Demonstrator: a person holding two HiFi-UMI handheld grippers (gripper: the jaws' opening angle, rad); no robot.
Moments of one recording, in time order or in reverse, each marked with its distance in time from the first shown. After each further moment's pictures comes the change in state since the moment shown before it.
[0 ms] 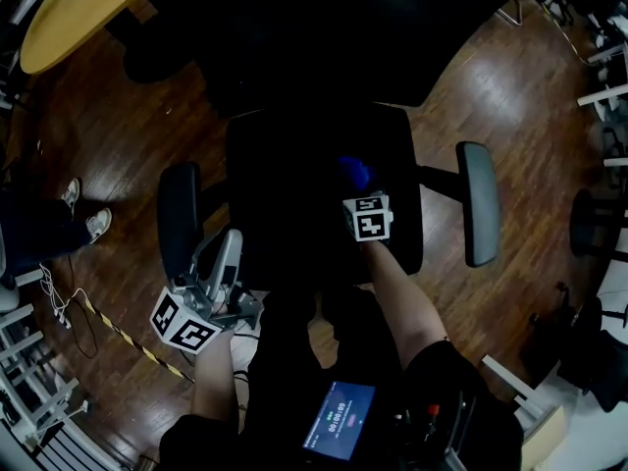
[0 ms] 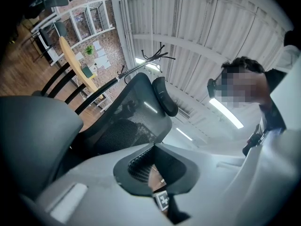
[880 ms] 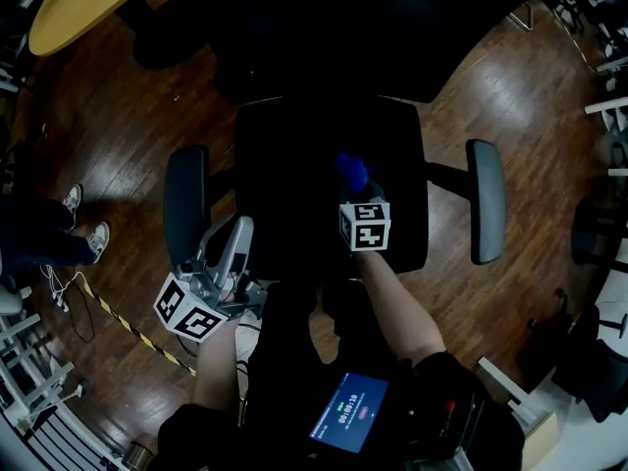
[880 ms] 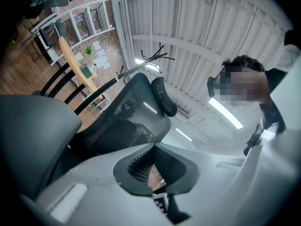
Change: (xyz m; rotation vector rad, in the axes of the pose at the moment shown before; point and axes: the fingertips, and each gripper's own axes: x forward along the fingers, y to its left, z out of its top) left arm 0.001 -0.009 0.001 0.004 -0.010 -0.010; right arm -0.035 0.045 0.026 0.069 -0.093 0.034
